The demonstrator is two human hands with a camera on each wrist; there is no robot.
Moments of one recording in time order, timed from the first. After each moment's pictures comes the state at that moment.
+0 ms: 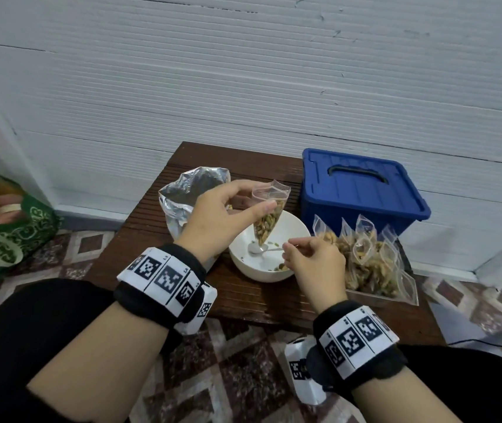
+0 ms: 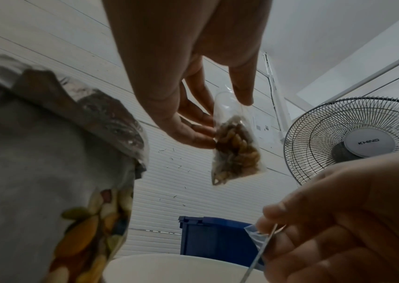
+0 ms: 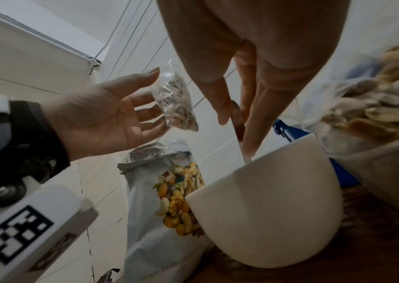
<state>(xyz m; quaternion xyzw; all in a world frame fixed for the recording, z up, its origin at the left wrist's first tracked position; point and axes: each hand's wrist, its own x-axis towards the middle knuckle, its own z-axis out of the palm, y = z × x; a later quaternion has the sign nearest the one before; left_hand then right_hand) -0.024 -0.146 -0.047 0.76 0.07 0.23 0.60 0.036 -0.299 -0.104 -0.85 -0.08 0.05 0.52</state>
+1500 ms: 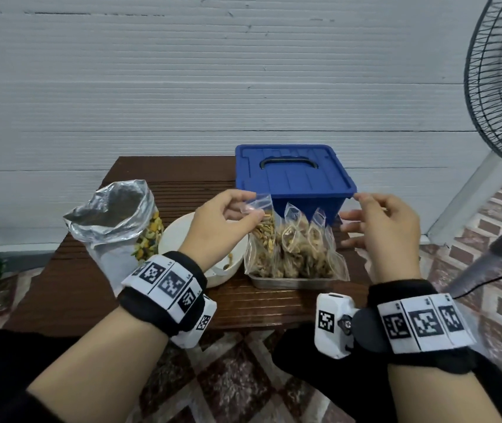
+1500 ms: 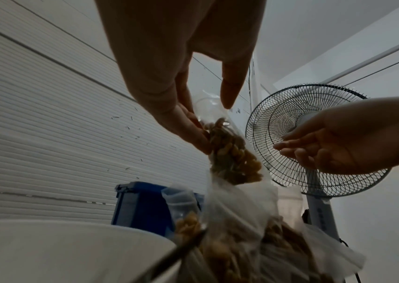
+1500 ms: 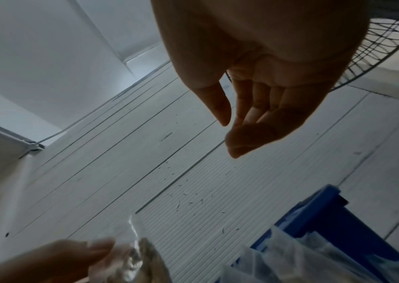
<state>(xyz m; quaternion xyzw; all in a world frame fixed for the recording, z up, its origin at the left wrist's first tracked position) 0.039 -0.226 -0.065 0.80 0.07 0.15 0.58 0.080 -0.439 -0.039 -0.70 0.06 -0.07 0.71</state>
